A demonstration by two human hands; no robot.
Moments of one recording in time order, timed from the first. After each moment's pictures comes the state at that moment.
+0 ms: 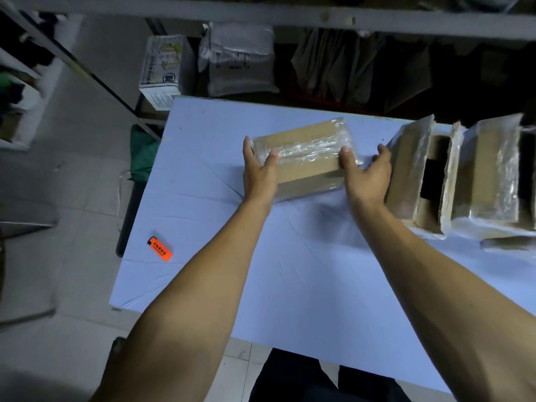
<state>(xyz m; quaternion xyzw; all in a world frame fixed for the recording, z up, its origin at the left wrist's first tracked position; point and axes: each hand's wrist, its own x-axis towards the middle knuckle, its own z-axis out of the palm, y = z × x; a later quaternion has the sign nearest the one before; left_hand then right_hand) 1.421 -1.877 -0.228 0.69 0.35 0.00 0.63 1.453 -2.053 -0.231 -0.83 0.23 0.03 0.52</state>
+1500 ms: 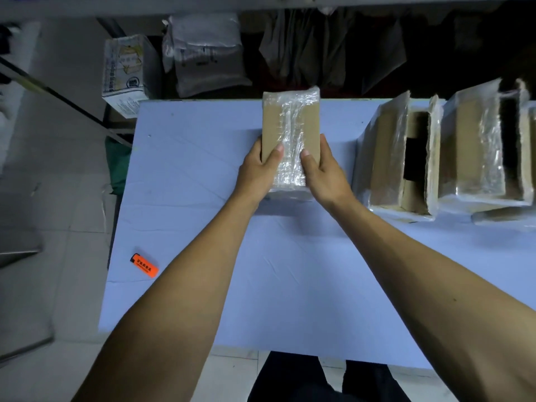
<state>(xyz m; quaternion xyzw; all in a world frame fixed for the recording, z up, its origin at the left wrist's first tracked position) 1.438 -1.891 -0.241 0.78 0.20 -0.11 0.58 1.439 -2.043 -0.236 -0.84 0.08 0.18 0.51</state>
